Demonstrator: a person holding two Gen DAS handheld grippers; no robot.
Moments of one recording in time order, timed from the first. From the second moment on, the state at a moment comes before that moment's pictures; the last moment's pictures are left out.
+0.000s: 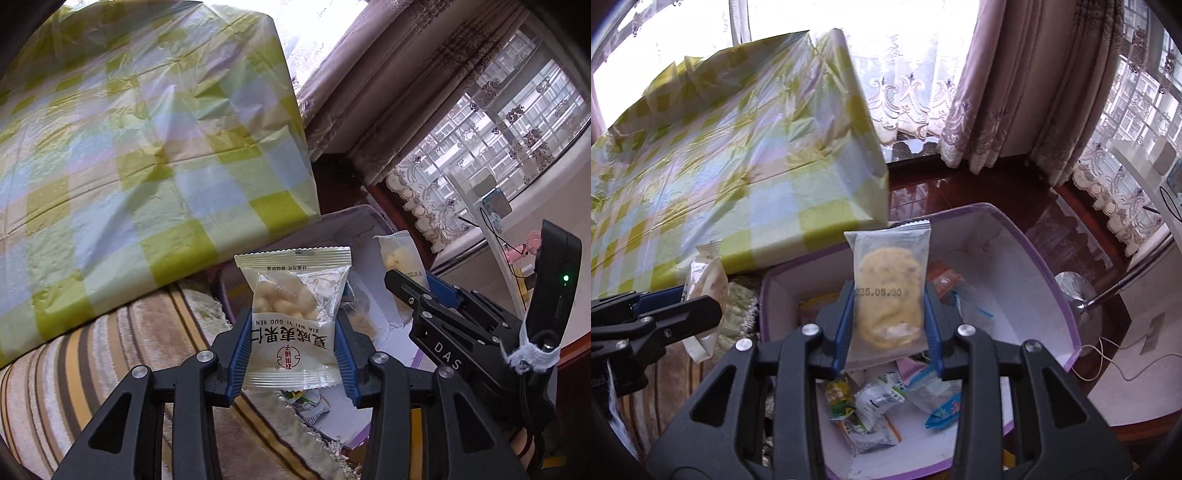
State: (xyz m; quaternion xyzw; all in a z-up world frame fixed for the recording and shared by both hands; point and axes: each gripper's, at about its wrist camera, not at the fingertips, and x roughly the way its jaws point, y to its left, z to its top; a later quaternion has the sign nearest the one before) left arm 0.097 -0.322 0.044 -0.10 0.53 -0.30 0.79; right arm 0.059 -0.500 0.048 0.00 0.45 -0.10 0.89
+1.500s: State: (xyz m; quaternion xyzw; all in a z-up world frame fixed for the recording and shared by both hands) left arm 0.072 -0.345 0.030 -0.06 0.57 -0.28 0.77; right arm 0.023 -0.536 0.049 0.03 0.47 -0.17 0.87
